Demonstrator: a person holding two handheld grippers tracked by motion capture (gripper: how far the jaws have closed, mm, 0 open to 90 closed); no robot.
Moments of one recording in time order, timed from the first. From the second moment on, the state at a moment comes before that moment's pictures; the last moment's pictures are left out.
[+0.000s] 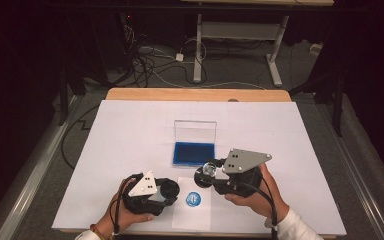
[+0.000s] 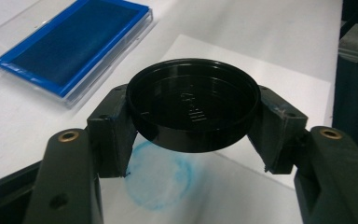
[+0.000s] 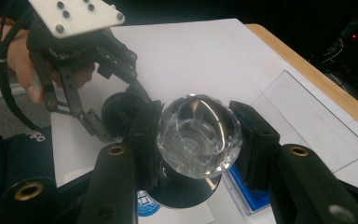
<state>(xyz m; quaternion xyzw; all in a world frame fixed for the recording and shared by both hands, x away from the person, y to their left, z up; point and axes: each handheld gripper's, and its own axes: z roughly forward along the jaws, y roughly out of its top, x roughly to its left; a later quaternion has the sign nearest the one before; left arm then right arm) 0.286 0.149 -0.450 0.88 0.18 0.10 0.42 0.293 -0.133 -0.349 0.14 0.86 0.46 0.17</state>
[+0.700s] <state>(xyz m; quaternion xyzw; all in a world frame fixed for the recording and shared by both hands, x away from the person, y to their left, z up) 0.288 0.115 -0.446 0.88 0.15 0.09 0.43 0.290 -0.129 -0.351 0.14 0.86 0.47 0.15</state>
